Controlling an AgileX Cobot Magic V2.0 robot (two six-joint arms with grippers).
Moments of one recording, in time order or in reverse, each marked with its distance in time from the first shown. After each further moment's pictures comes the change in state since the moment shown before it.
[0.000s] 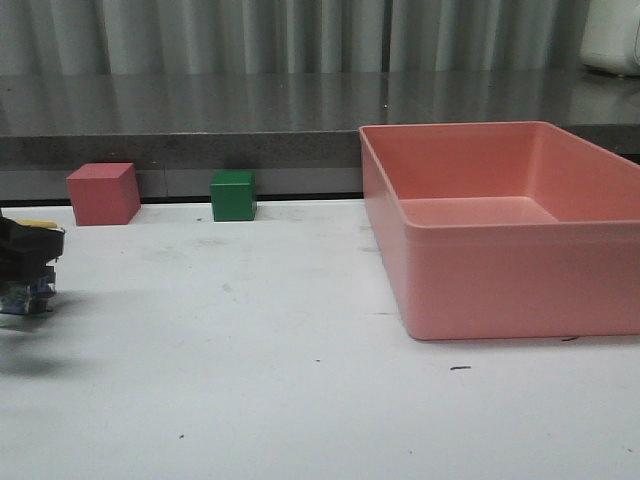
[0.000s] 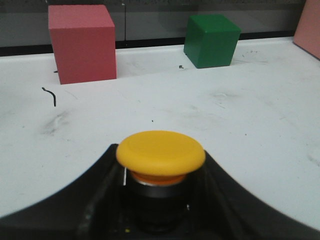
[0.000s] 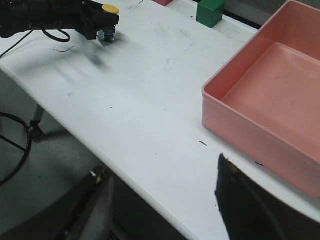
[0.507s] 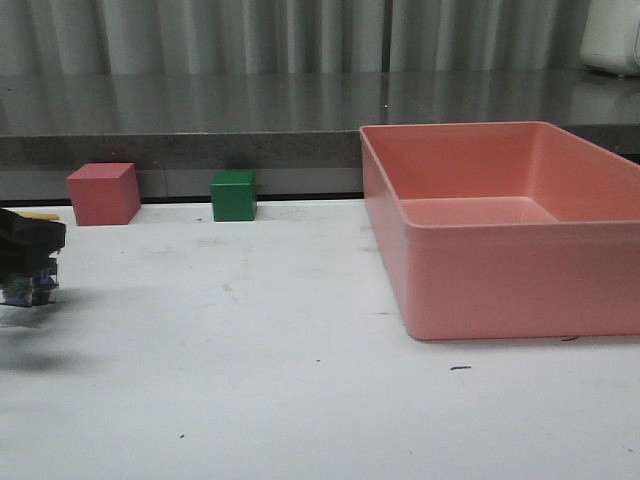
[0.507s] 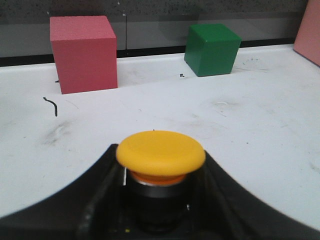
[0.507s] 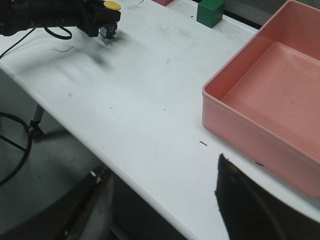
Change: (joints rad) left arm 0.000 0.000 -0.008 0.000 0.000 0.000; right arm 0.000 0.000 0.000 0.000 0.000 0.000
